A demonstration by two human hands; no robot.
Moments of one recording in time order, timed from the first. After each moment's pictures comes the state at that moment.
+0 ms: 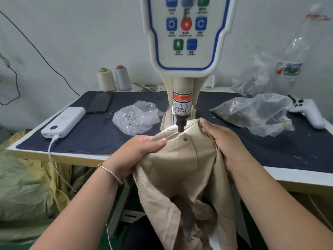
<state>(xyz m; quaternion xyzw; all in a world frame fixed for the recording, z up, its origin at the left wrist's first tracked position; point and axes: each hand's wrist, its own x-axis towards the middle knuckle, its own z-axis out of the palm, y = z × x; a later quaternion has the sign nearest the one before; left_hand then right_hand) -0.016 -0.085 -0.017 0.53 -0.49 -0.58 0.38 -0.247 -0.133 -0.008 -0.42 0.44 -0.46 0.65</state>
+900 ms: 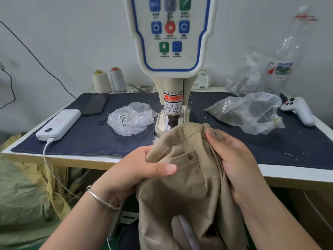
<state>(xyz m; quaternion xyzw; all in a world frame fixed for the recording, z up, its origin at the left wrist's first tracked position) -0.051 -0.033 0.009 0.43 -0.51 -0.64 0.38 -0.256 -0.059 0.007 -0.41 0.33 -0.53 0.66</state>
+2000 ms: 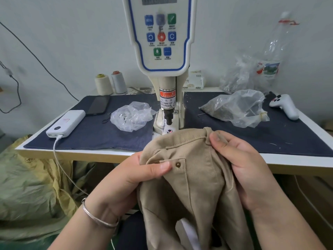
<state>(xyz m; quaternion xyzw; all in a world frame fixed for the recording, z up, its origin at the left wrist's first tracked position) -0.073 0.029 0.027 0.37 -0.44 -0.70 0.42 -0.282 -0.003 0.033 -0.39 0.28 -0.50 0.72</state>
